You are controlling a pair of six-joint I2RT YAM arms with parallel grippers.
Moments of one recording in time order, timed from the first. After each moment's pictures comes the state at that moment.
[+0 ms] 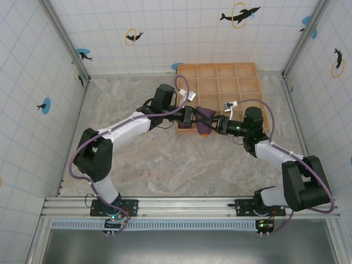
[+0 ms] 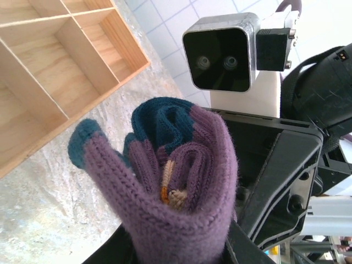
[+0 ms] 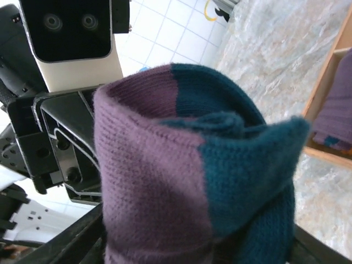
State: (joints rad) left arm -0.64 1.74 1.27 -0.05 0.89 -0.57; right arm 0.28 1.35 0.57 0.57 -0.97 0.91
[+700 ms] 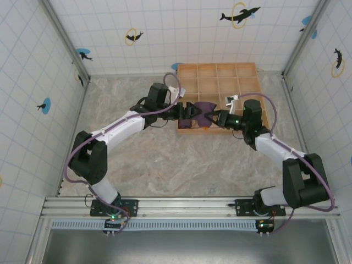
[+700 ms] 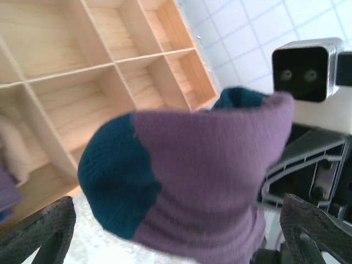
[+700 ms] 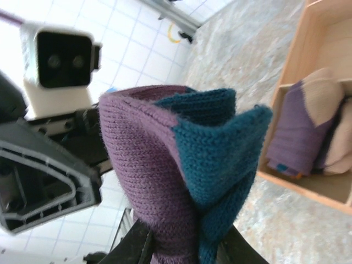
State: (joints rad) left arm -0.59 1.68 1.24 -0.17 0.63 -0.55; right arm 0.27 1.38 0.71 0.32 -0.84 0.78
